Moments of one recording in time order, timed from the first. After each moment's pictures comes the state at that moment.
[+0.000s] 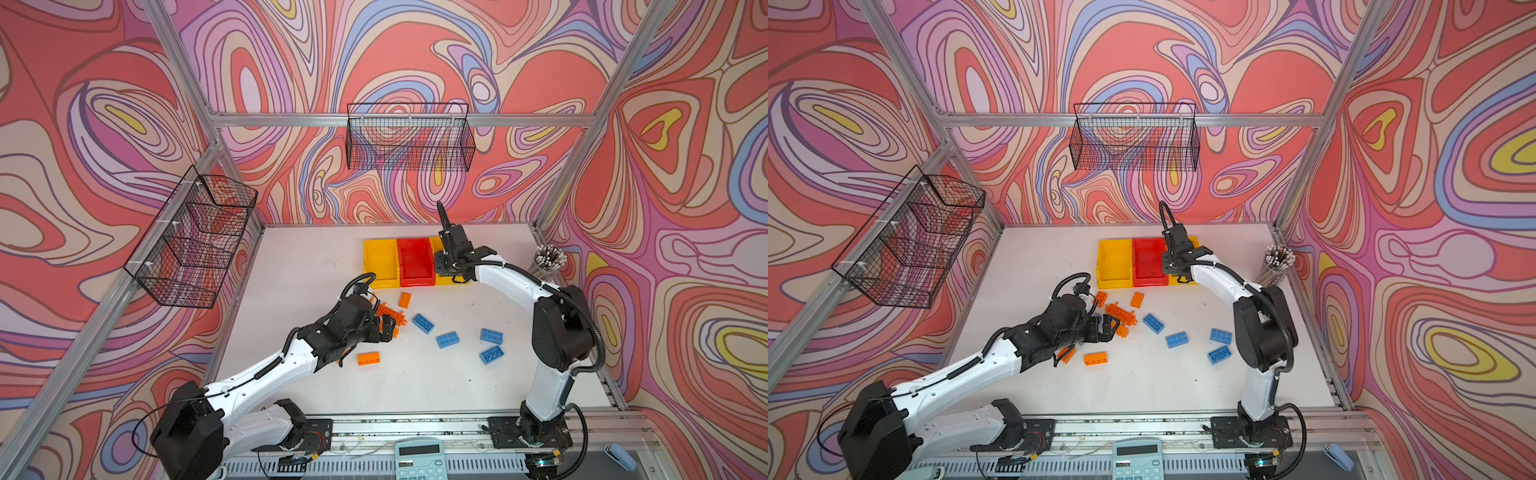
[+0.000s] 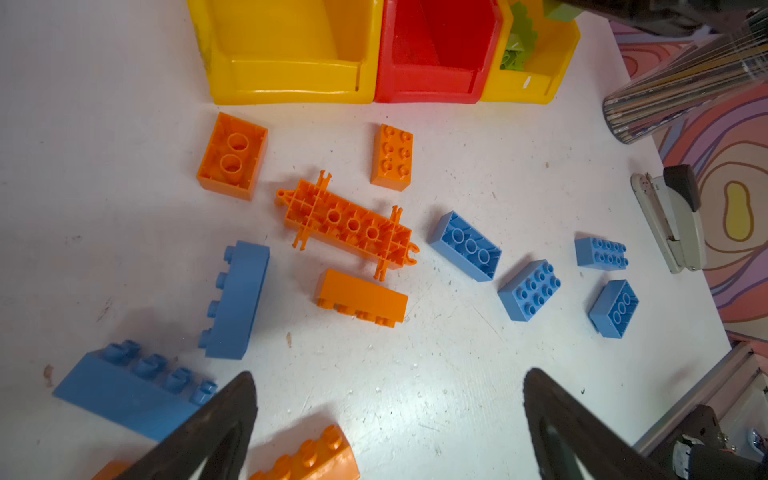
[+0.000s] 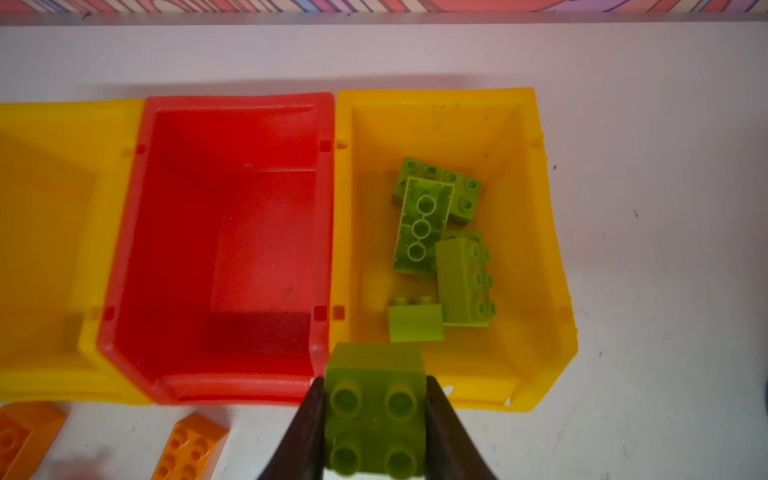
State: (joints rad) left arm -0.73 1.17 0.72 -0.31 -0.04 -0.63; right arm 0.39 1.91 1.50 -0.48 0.21 0.32
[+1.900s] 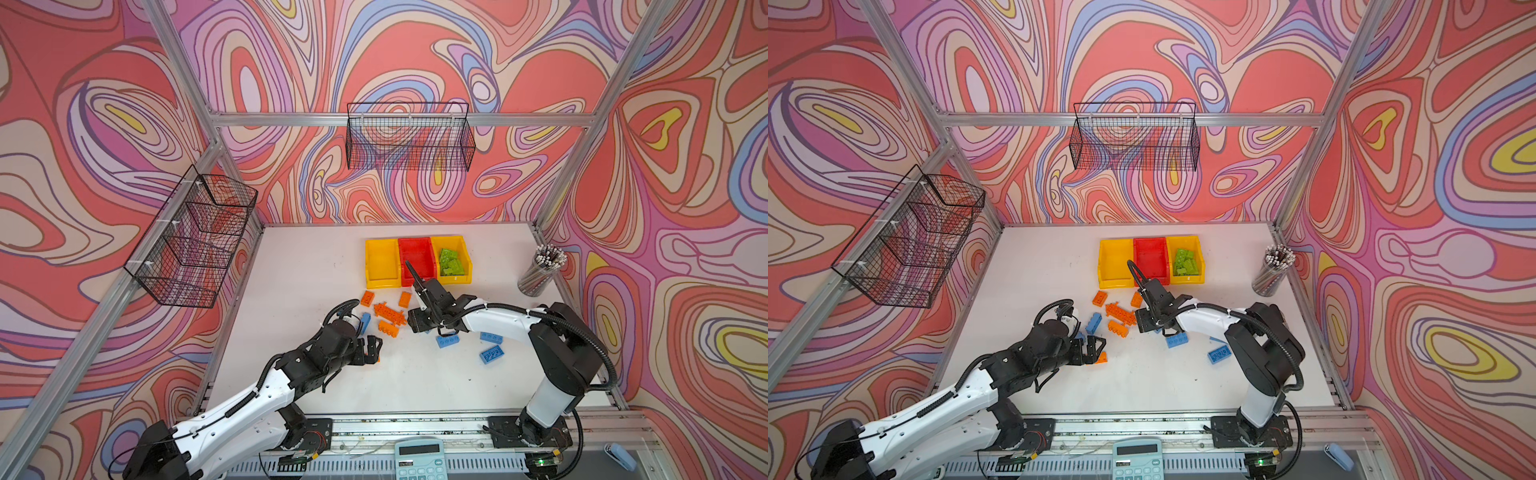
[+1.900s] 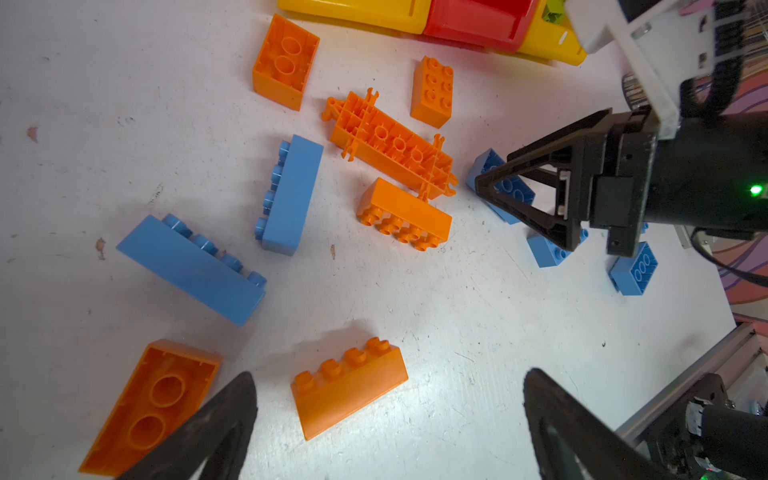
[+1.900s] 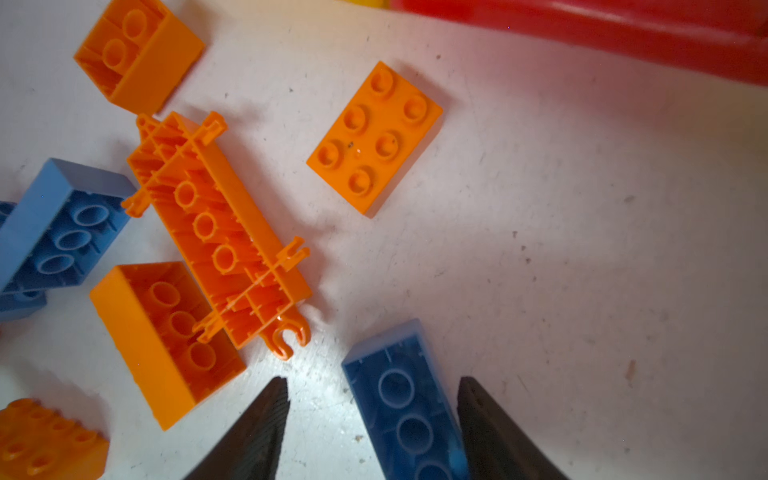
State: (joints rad) left arm -0.76 0.86 0.47 -0.37 -0.08 -0.71; right arm 0.70 1.73 1.00 -0.30 0.00 0.37
